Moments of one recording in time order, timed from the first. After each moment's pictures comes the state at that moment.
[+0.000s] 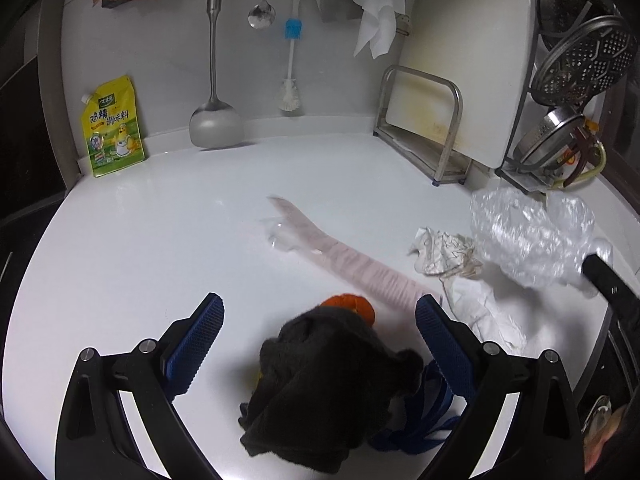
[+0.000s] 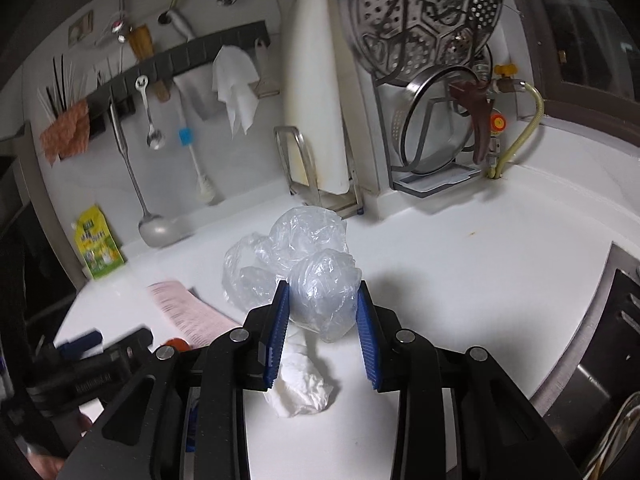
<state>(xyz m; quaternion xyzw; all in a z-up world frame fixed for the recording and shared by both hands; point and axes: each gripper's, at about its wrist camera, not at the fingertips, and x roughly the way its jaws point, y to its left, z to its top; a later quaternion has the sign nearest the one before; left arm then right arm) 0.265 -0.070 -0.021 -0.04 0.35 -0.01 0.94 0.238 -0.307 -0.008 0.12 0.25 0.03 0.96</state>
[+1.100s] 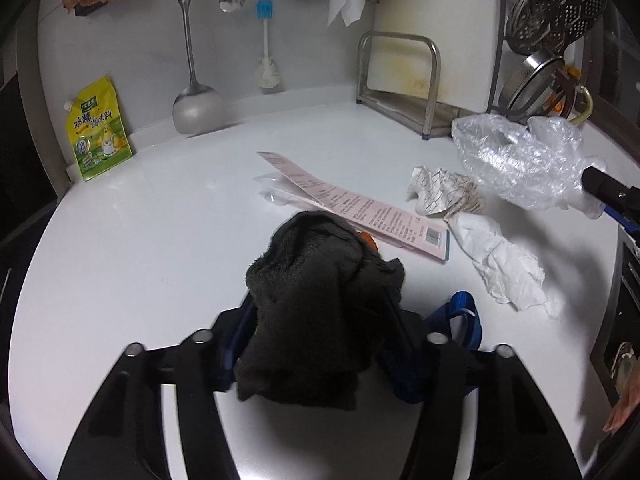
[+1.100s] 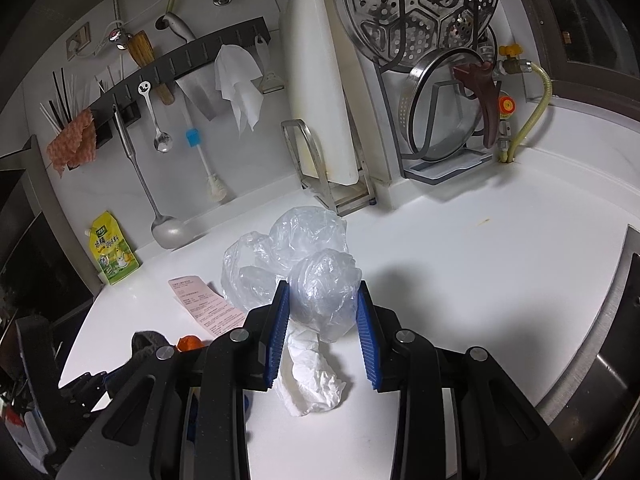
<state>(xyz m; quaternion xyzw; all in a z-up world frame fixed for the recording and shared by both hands) 0.251 -0.074 -0.050 0.02 0.37 -0.03 0.93 0.243 -0.309 -0.013 0.14 0.26 0.06 0.95</state>
